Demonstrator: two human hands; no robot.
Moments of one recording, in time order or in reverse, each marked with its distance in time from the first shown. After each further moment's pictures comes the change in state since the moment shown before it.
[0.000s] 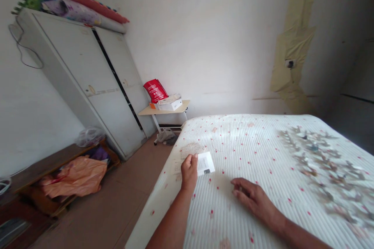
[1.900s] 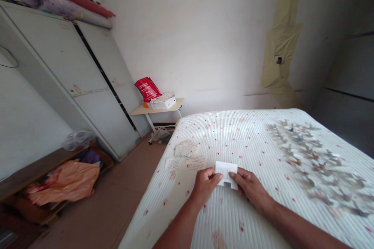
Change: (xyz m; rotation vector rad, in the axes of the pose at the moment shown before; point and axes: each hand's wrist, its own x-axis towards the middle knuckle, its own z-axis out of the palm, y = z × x) left_hand -0.054 0.014 0.034 -0.150 -0.597 -0.071; right_hand 0.008 -0.005 -0.004 0.435 0.109 0.330
